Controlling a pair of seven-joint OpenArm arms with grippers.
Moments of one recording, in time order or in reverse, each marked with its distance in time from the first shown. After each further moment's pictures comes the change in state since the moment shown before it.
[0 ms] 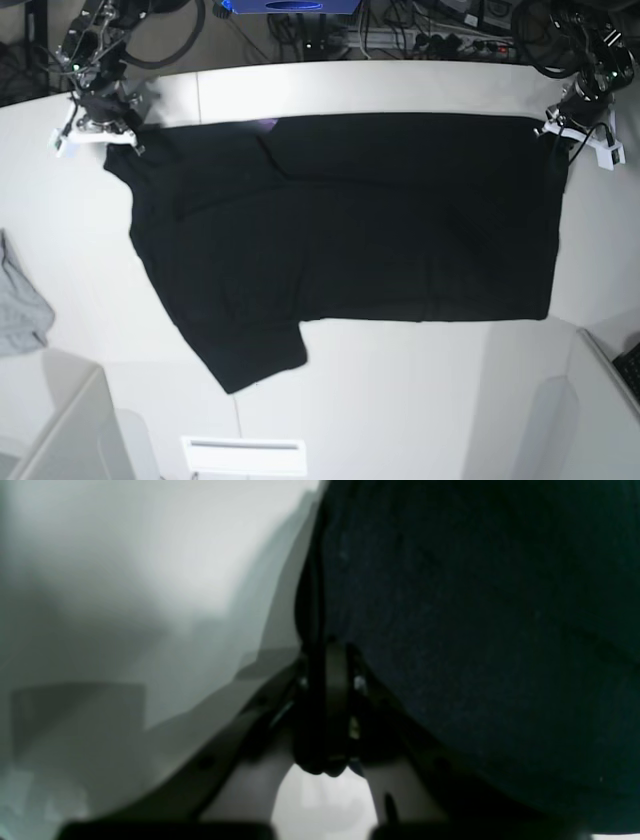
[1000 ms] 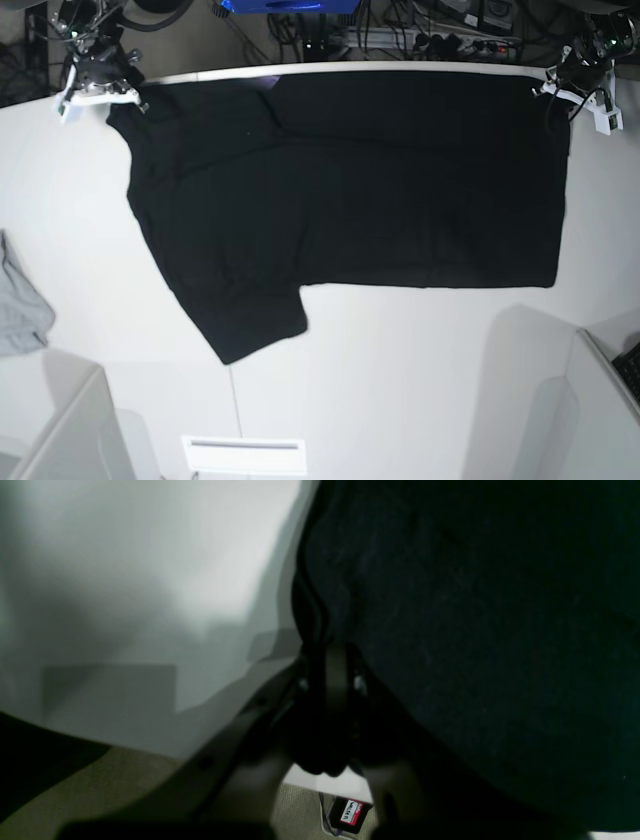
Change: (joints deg) left arm 9.3 -0.2 -0.2 2.7 -0.2 0.0 -0.5; right arm -9.0 0.3 0.1 4.2 -0.2 0.0 -4.5
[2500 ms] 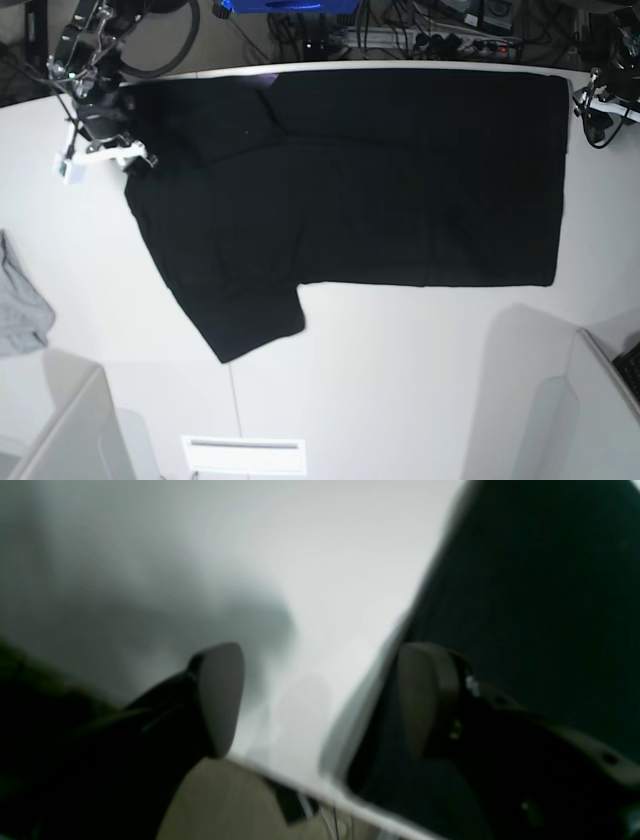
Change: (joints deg) left arm -0.8 0.7 -11.5 9.0 0.4 0.2 0.2; right arm 10.0 2.2 -6.0 5.4 -1.2 -0.7 -4.2
